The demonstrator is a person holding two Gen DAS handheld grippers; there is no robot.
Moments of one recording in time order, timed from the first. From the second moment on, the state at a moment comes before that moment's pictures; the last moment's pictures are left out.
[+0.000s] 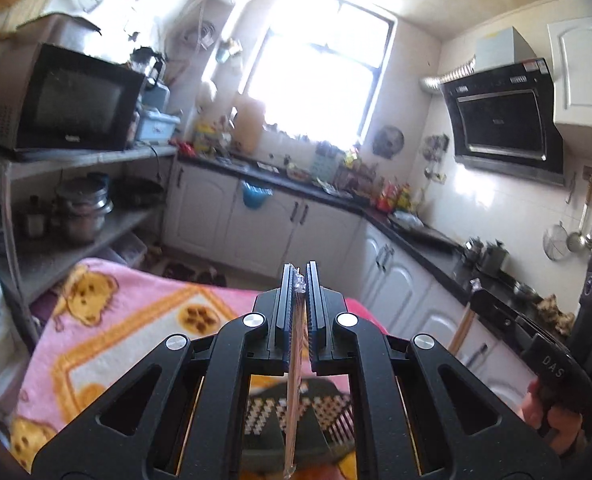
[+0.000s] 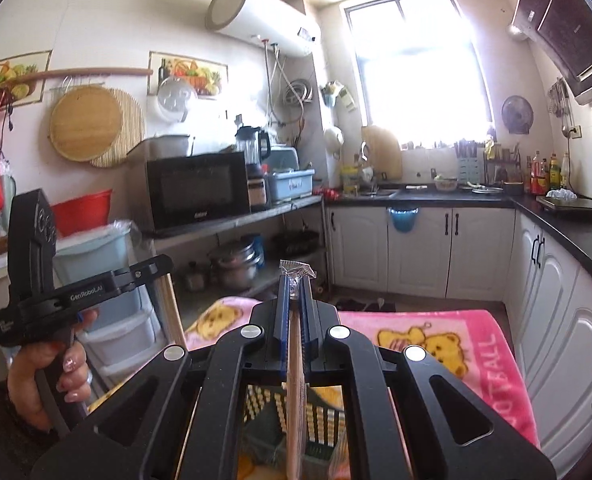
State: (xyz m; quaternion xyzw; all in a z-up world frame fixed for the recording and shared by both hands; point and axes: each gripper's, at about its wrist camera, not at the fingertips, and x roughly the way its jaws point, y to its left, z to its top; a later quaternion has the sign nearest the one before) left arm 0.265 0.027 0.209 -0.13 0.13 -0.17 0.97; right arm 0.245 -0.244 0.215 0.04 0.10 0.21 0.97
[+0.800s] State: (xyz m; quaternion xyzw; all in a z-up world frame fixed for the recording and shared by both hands) left arm 0.287 0.016 0.138 -0.10 0.14 -0.14 0.98; right arm 0.286 -0.234 0.140 0.05 0.11 0.17 0.98
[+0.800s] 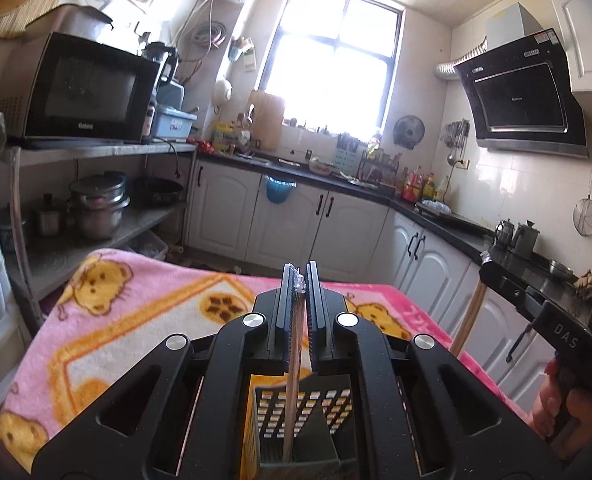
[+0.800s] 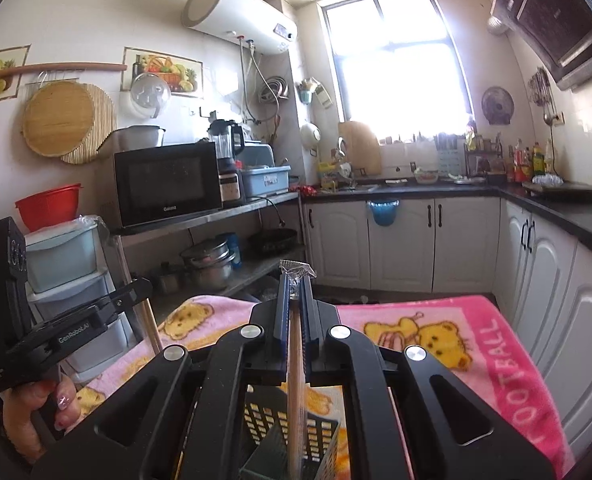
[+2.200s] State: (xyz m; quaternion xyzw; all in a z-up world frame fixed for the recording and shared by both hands) left arm 0.208 0.042 0.097 -0.11 0.21 -0.12 0.96; right arm 0.203 -0.248 0.092 0.03 0.21 0.17 0.96
